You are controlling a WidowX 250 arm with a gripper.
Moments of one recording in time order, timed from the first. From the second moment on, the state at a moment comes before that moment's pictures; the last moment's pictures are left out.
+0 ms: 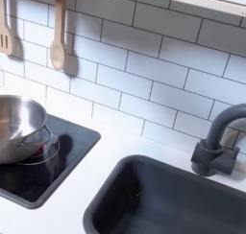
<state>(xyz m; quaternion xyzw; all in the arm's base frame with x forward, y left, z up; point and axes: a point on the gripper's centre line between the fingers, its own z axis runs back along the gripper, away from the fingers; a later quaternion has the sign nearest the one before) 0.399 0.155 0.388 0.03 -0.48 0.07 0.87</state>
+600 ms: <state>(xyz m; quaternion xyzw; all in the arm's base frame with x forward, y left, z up) 0.397 0.151 0.388 0.03 -0.48 0.06 0.87</state>
